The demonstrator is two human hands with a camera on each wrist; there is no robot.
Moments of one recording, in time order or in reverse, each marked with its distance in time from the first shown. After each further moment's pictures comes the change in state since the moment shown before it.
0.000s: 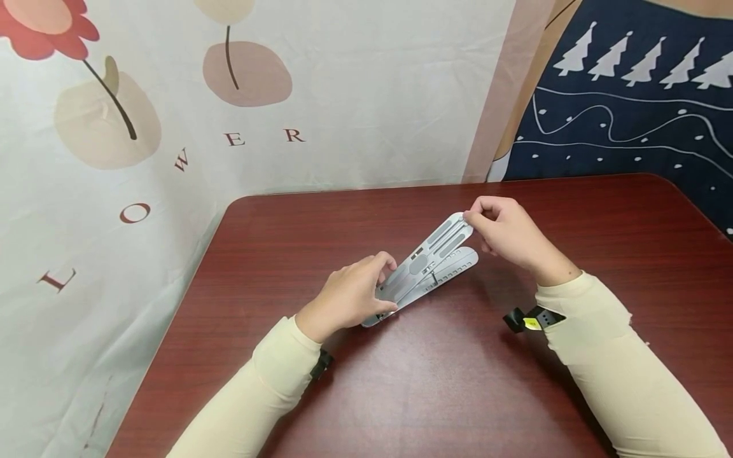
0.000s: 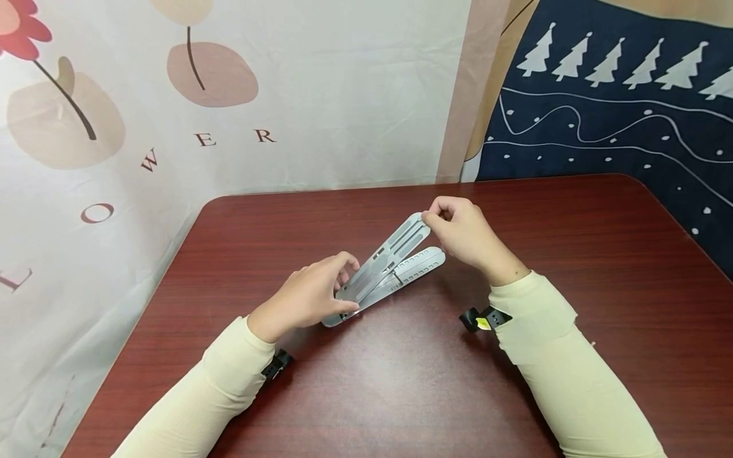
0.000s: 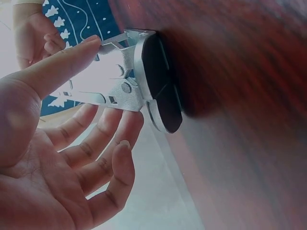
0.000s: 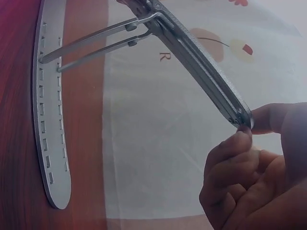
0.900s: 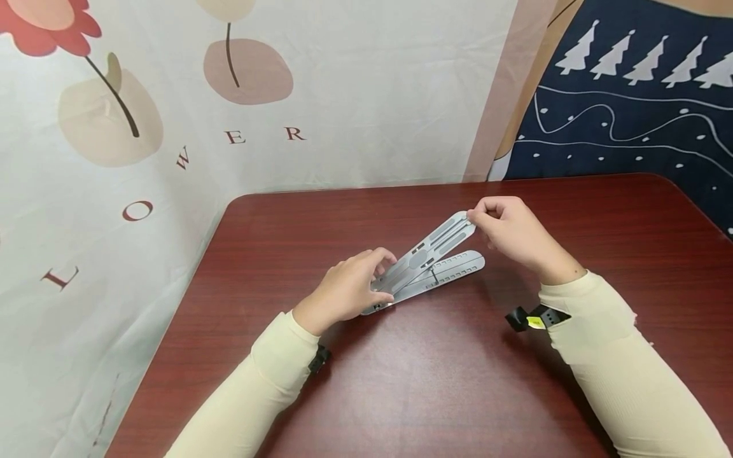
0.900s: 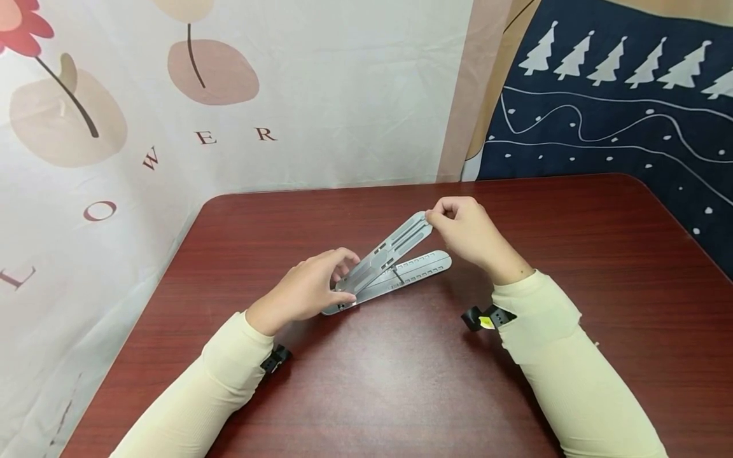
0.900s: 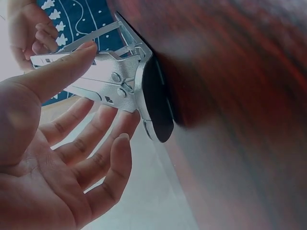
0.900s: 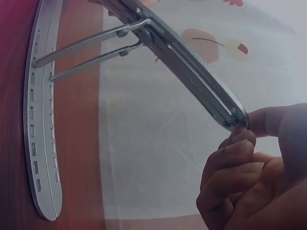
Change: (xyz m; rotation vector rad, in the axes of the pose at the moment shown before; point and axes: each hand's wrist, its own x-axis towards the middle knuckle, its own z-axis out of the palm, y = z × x) left_hand 0.007 -0.012 0.001 -0.044 0.031 0.026; right_hand -0.002 -0.003 -0.003 0.000 0.017 0.015
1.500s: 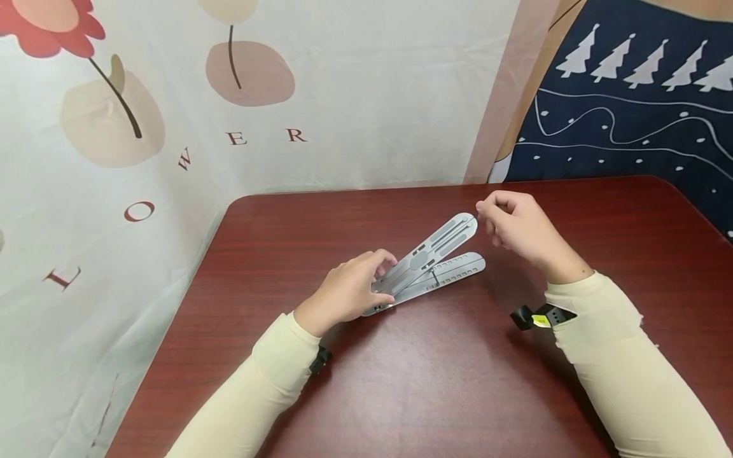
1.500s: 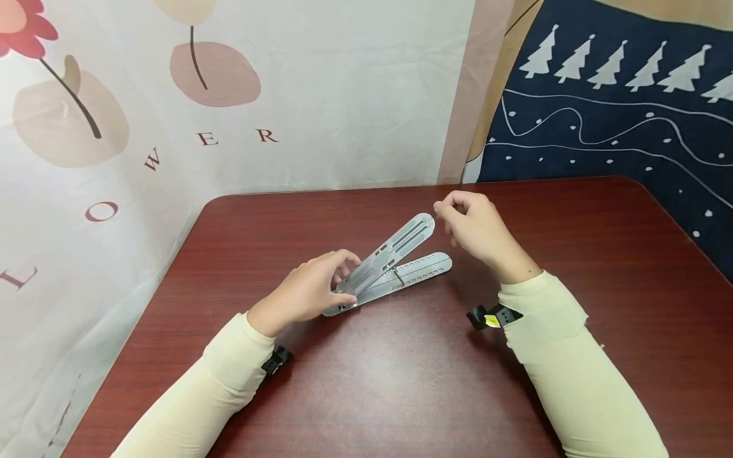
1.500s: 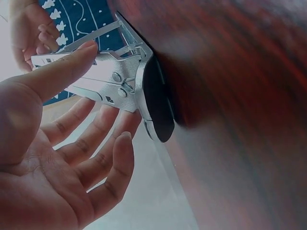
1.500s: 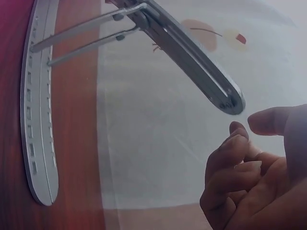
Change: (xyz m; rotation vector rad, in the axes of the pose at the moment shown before) left_hand -0.001 0.000 -0.001 -0.009 -0.012 -0.015; right_hand 0.003 0.007 -0.008 0.023 0.069 0.007
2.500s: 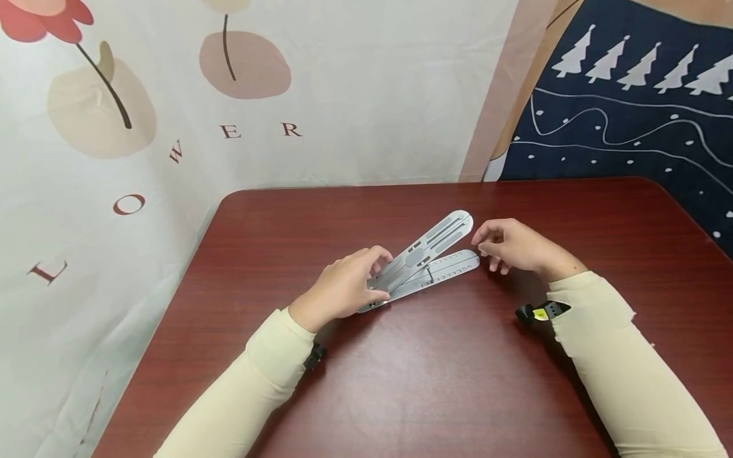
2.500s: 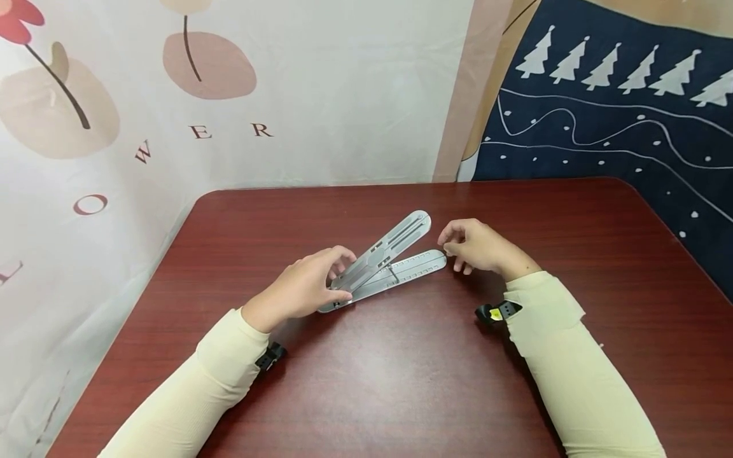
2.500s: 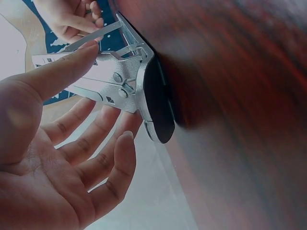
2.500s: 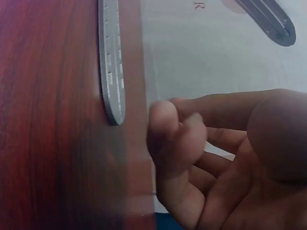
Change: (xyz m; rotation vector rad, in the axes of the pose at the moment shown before) left_hand 0.001 0.000 -0.001 -0.006 -0.014 0.013; right_hand 0.005 0.054 -0.005 -0.130 -0.369 0.123
